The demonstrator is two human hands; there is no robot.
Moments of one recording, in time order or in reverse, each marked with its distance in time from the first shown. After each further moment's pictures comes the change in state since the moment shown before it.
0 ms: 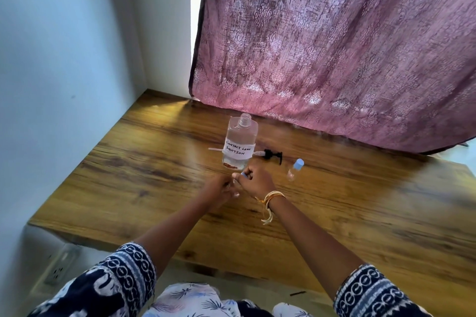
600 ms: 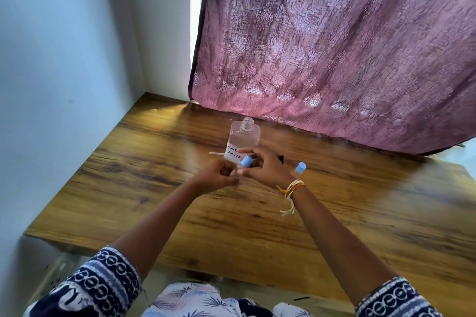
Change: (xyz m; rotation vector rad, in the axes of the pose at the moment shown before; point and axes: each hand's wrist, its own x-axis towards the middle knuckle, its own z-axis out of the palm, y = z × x) left_hand 0.018 0.019 -0.053 -0.403 -0.149 0.128; right_hand 0.003 -0.036 -0.046 0.202 -0.139 -0.216
